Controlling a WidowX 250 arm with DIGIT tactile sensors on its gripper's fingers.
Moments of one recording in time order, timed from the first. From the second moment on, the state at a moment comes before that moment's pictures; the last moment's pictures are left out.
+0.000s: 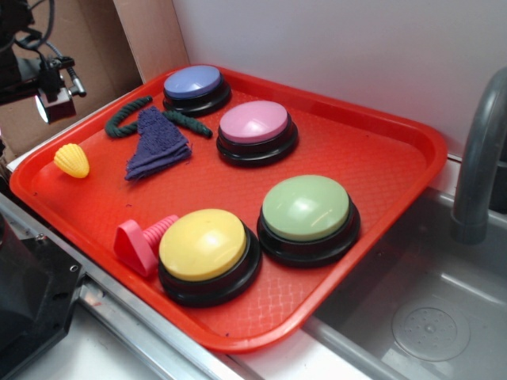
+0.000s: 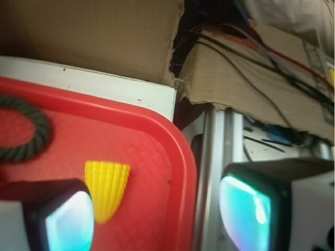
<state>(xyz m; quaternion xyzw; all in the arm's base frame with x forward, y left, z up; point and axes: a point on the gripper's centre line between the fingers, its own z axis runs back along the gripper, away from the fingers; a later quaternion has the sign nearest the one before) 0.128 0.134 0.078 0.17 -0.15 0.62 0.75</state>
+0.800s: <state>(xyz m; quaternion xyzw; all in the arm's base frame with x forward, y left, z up) 0.159 0.136 0.023 0.13 -0.15 0.60 0.78</state>
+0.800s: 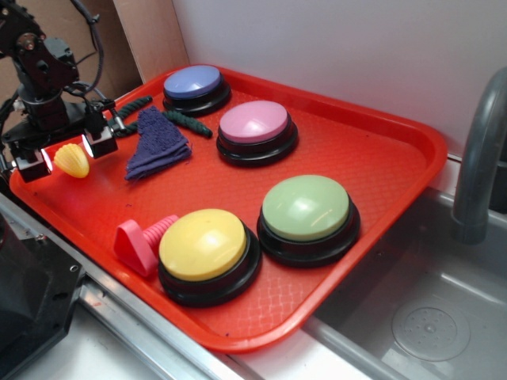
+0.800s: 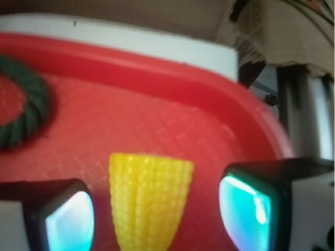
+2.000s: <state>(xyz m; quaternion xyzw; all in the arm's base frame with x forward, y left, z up) 0.160 0.130 0.067 0.07 -0.10 0.47 0.87</state>
